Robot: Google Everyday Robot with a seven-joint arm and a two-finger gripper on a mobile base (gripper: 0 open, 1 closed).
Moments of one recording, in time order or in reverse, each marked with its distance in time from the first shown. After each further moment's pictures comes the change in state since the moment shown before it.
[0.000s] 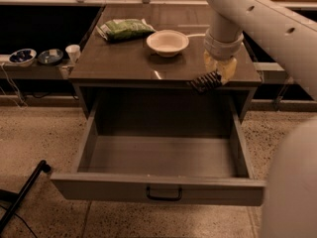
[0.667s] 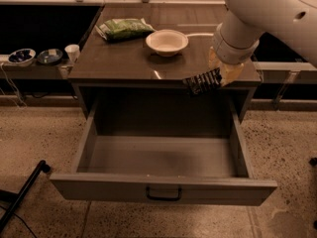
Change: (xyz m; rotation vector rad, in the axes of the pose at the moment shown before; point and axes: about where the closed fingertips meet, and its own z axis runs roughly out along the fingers) arm -0.036 0.028 -0.060 0.221 0.032 0.194
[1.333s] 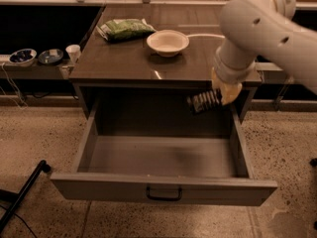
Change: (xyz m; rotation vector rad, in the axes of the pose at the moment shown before) arm 0.005 0.039 0.052 -0.104 0.003 0.092
